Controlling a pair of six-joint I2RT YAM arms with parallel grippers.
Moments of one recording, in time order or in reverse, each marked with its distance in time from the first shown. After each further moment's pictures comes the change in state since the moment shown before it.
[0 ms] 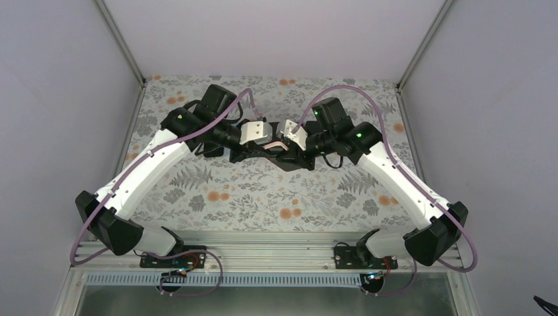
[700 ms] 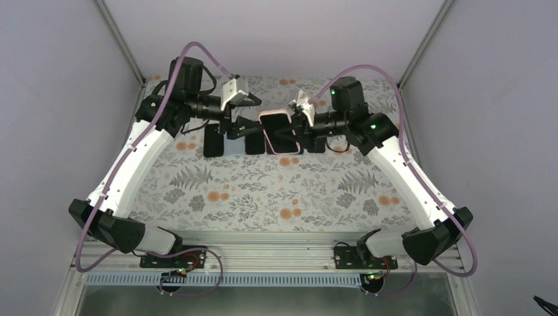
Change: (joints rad) left arm 0.188 0.008 0.132 0.173 0.216 -0.218; right arm -0.059 0.005 0.124 0.128 -0.150 0.183
